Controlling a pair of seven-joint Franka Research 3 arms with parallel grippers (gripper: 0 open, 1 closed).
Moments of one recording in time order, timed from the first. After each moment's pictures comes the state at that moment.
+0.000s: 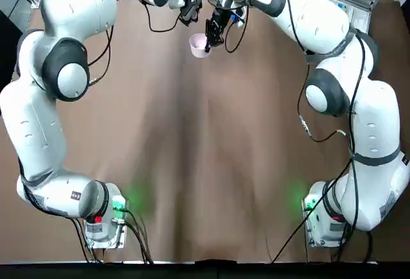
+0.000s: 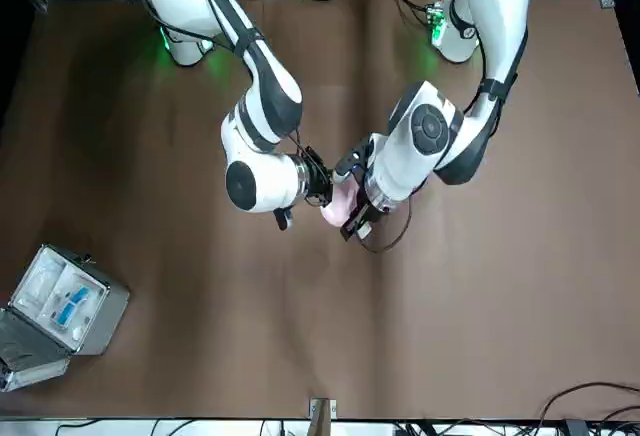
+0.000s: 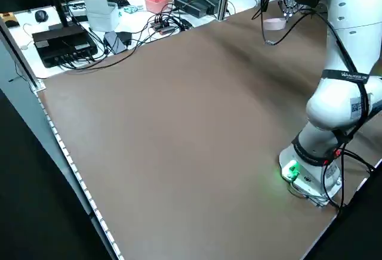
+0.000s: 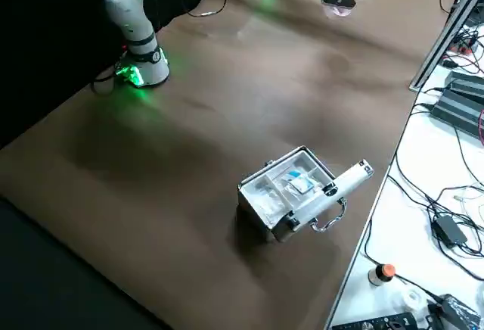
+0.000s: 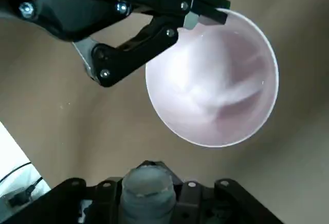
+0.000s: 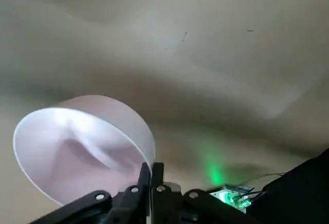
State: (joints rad) left arm -0.24 0.57 -0.43 -1.48 0.02 2.28 1.85; right arm 0.65 0.75 -0.05 -1.18 0.71 1.82 1.51
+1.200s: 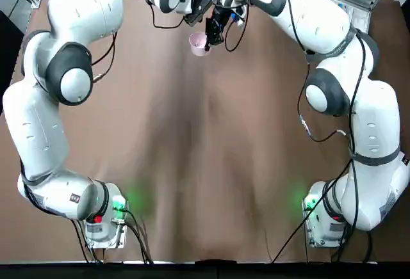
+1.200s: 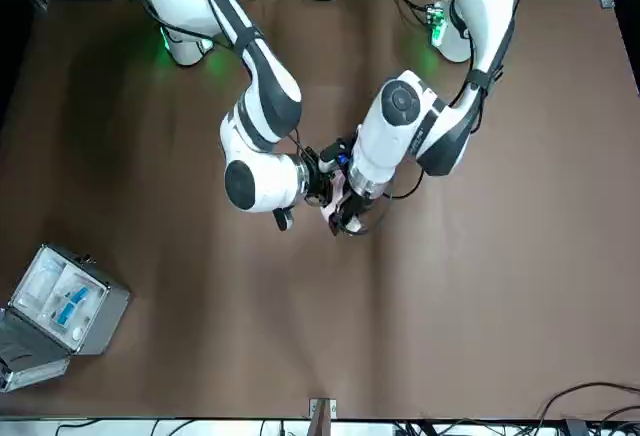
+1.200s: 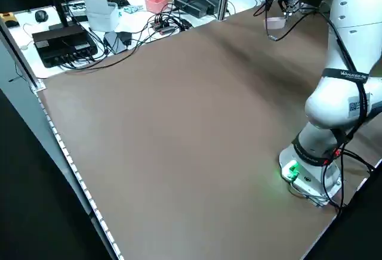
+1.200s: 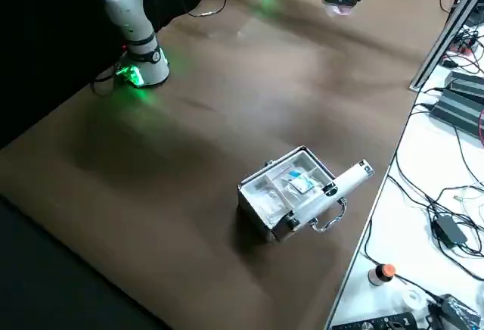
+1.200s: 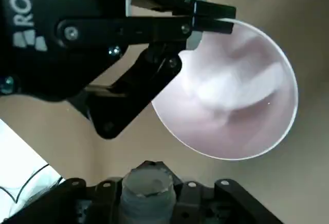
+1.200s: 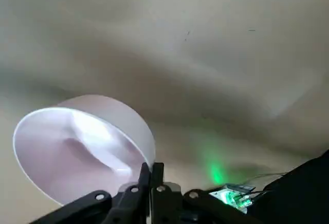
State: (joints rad) left arm -0.30 0.57 -0.42 -1.48 0.21 2.32 1.79; right arm 0.65 0.75 -0.05 -1.18 0.71 1.82 1.51
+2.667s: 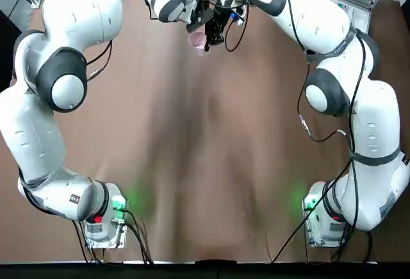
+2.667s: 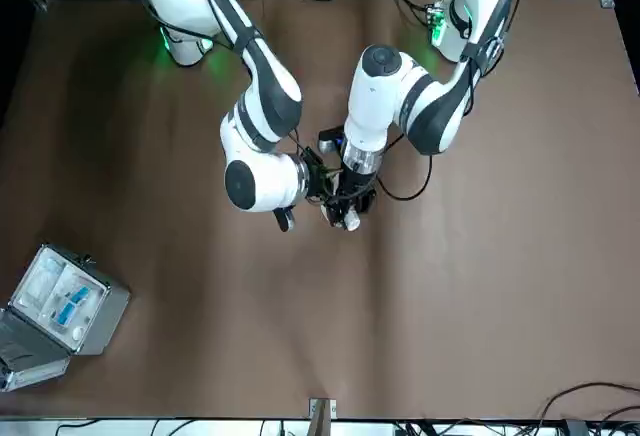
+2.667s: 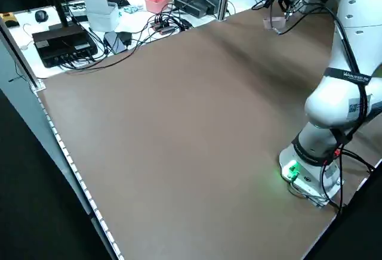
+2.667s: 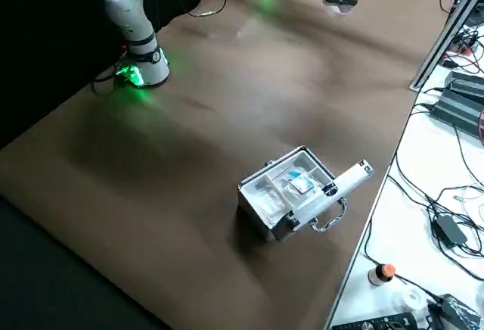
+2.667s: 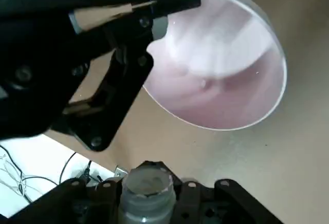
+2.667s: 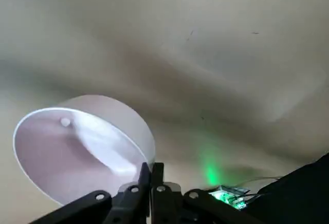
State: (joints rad) left arm -0.32 0.49 -0.43 -1.61 0.47 2.44 1.79; right arm 0.65 0.75 -0.05 -1.17 0.71 1.82 1.47
